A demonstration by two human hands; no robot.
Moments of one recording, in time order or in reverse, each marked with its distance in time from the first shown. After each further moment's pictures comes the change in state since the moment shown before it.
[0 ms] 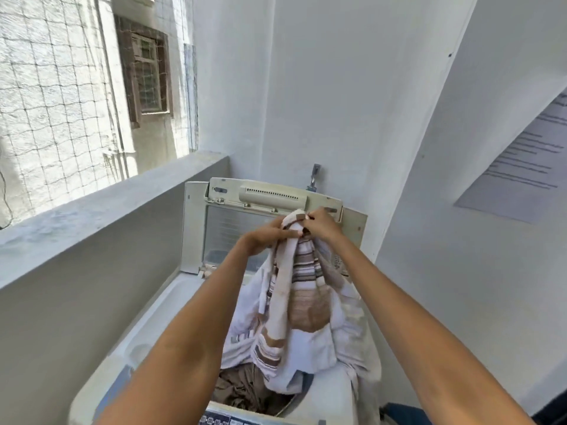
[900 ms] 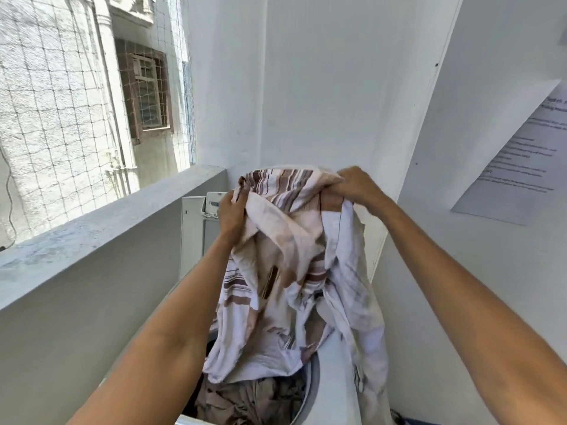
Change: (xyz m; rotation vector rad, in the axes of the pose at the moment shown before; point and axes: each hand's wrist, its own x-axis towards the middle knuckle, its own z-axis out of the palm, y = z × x) left_hand -0.002 0.035 -0.052 -0.131 0.903 0.316; right_hand -0.006 -0.042 -0.123 -0.102 0.115 -0.251
